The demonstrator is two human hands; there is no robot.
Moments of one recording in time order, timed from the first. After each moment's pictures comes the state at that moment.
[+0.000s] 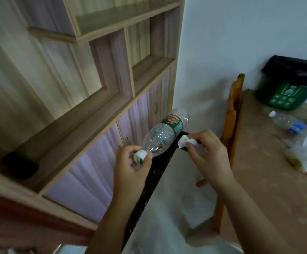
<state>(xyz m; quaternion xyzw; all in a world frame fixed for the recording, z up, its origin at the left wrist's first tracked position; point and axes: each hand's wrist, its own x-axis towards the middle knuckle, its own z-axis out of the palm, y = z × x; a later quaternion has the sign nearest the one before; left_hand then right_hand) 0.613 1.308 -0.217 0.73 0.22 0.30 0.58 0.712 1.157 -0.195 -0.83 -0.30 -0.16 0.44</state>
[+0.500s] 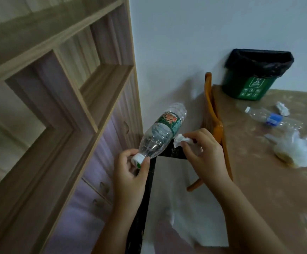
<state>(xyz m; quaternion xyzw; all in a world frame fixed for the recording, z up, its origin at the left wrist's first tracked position) 0.808 1.375 -0.236 0.73 0.08 0.24 0.63 0.859 1.210 -0.209 -0.87 -0.15 -0.22 0.42</state>
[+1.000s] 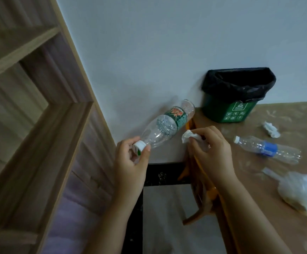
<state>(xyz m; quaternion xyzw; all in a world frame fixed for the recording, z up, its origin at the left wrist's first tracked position) 1.094 1.322 -0.221 0.74 -0.03 0.20 0.64 1.086 1.141 -0.195 -0.87 -0.01 -0.29 0.40</state>
